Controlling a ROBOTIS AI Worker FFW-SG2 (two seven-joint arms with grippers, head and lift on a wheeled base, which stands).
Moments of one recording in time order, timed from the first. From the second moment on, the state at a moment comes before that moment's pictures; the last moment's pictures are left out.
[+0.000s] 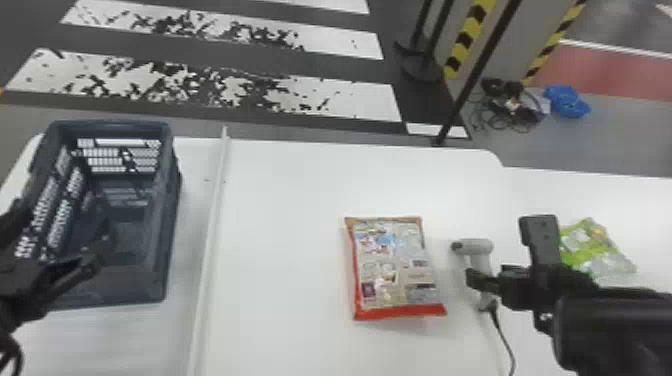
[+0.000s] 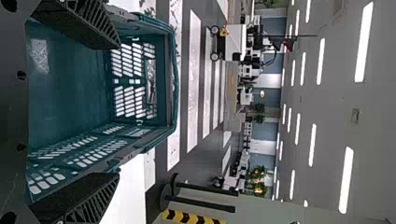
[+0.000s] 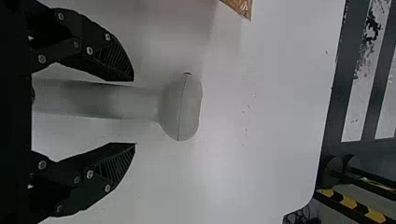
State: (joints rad) left arm 0.51 0.16 0.17 -1.98 0.21 0.12 -0.23; right arm 0.22 -0.23 -0.29 -1.85 0.18 0.99 0.39
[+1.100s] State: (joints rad) left arm 0.51 0.15 0.17 -1.97 0.21 0.12 -0.24; right arm 0.19 -0.22 -0.34 -1.89 -0.14 1.26 0.72
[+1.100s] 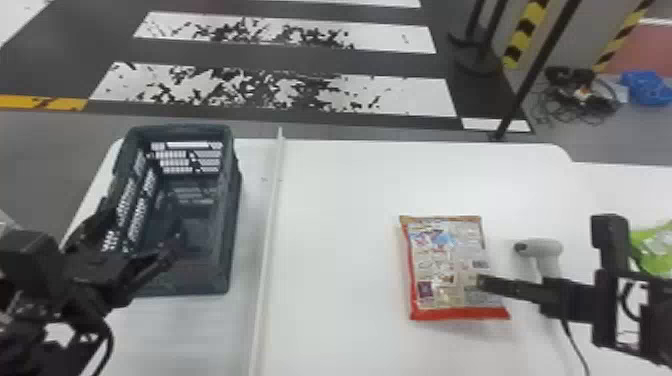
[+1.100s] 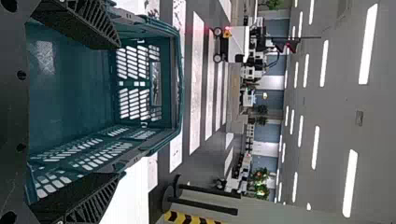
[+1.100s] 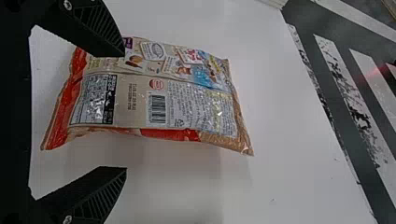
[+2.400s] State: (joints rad) left arm 0.51 0.15 0.17 -1.96 0.21 0.12 -0.24; right arm 0.13 -0.24 -0.46 -1.90 -0.22 1.38 0.88
